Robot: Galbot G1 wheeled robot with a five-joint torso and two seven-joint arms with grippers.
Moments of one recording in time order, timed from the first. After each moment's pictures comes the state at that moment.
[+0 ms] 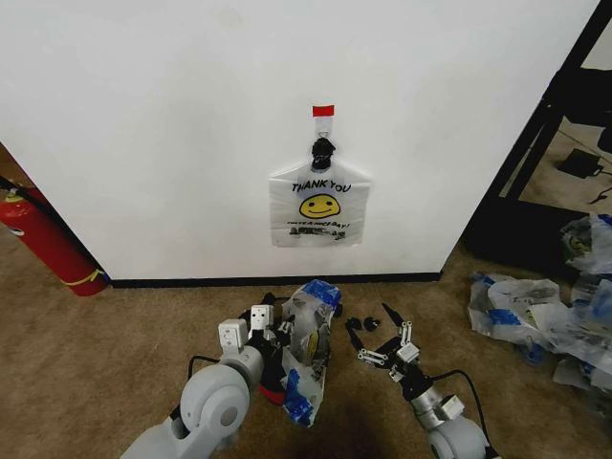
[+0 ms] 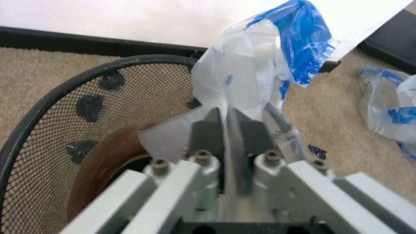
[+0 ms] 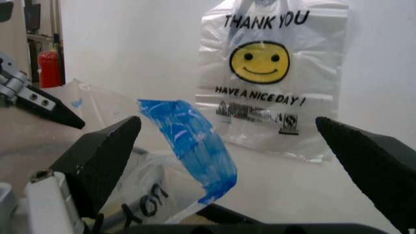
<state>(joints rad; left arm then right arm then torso) 1.20 -1.07 -0.04 -2.13 -0.93 0.51 -0.57 -1.35 1.13 0.24 1.55 0.32 0.73 -0.28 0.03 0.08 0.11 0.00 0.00</state>
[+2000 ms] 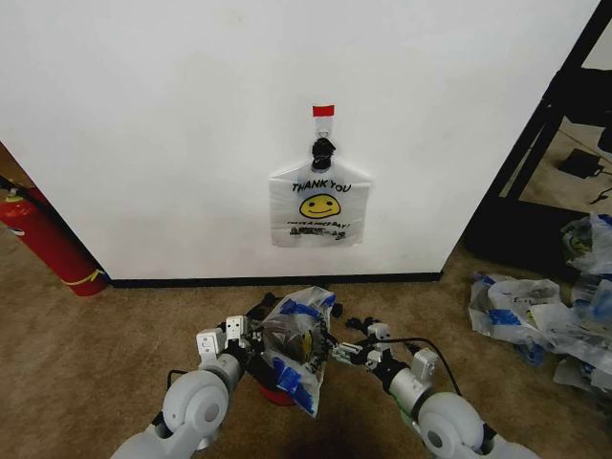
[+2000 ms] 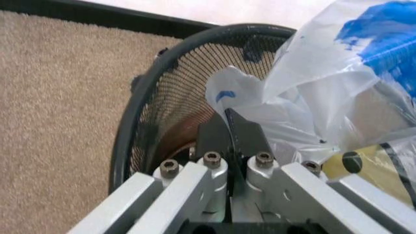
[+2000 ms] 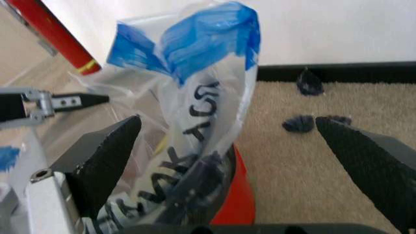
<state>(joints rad) 1.24 -1.04 -0.14 -2.01 -0.93 0.47 -0.51 -1.26 0.88 0.02 1.92 0.84 -0.14 0.03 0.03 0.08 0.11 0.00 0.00</state>
